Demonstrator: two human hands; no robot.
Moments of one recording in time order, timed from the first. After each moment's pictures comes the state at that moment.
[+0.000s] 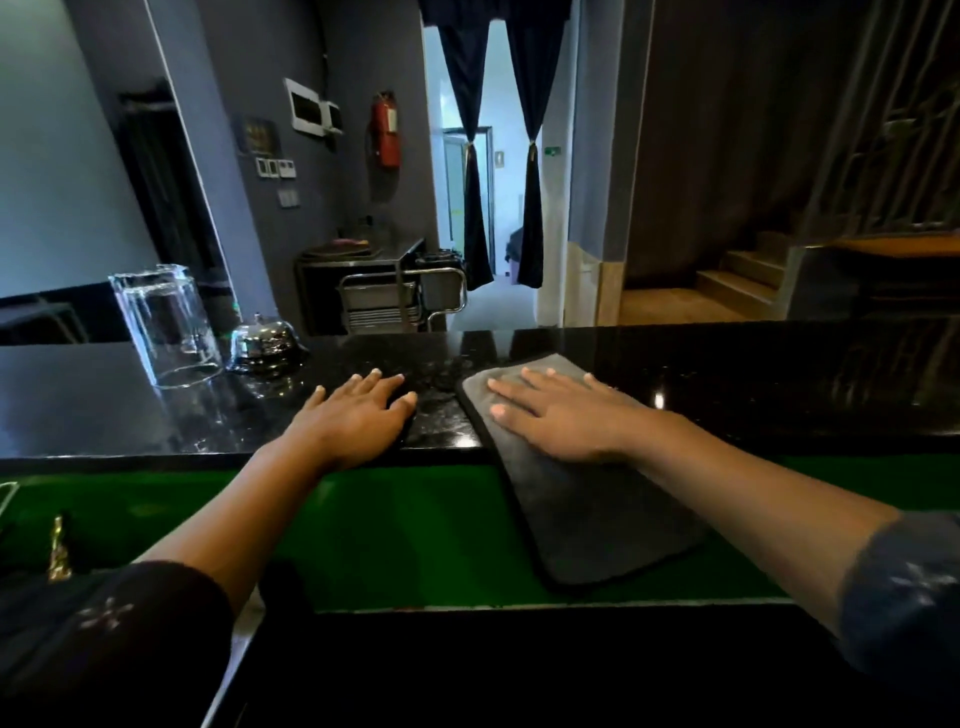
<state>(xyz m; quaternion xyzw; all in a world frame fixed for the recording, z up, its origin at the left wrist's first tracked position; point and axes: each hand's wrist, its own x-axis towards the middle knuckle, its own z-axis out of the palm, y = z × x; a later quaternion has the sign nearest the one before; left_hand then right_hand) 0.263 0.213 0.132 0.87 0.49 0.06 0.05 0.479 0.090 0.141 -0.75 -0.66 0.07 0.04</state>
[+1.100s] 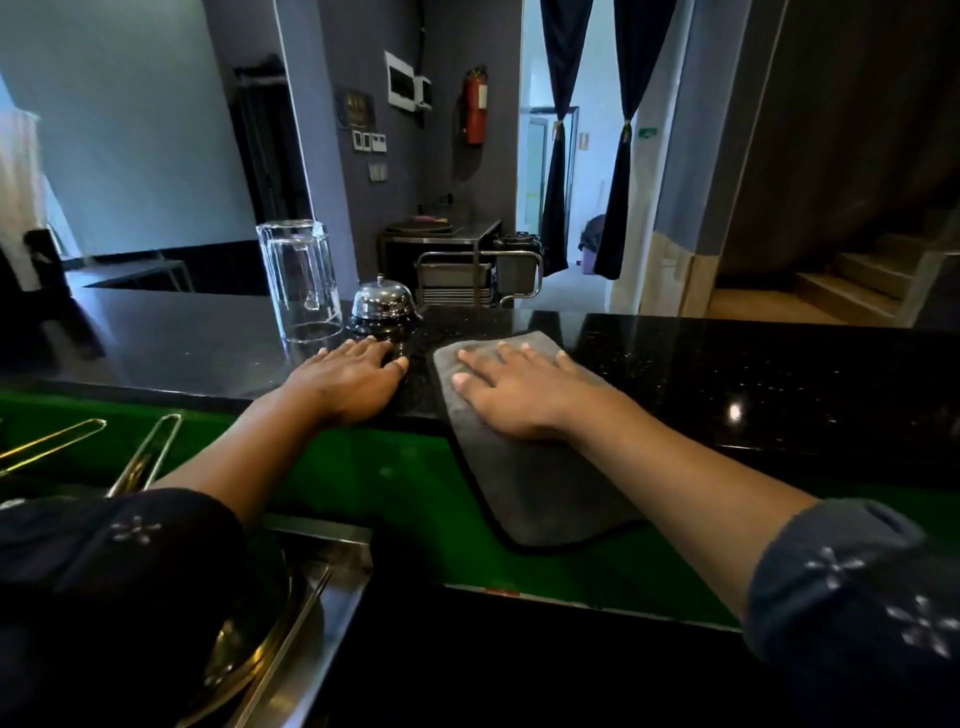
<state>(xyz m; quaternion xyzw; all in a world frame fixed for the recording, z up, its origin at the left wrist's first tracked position) 0.156 0.266 0.137 0.83 0.56 0.06 0.04 0.343 0.181 0.141 -0.71 -0.69 0.06 0.05</state>
